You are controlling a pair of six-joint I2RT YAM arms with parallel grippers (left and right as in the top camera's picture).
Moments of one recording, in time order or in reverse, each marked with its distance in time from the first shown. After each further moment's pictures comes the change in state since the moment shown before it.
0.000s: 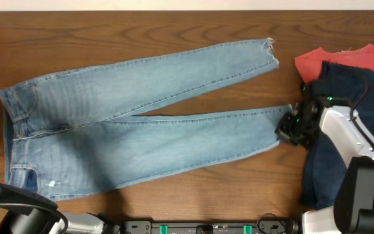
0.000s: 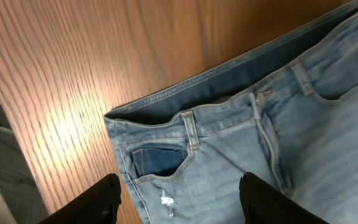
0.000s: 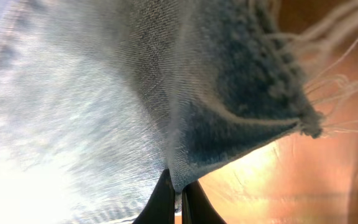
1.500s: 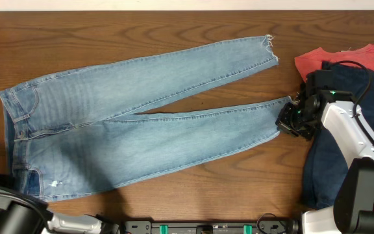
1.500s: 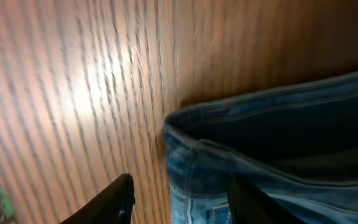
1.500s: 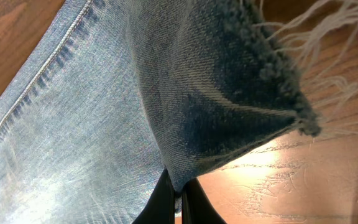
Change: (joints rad) left arm 0.093 0.061 -0.529 0.411 -0.127 -0.030; right arm 0.002 0.000 0.053 0.011 -0.011 -0.017
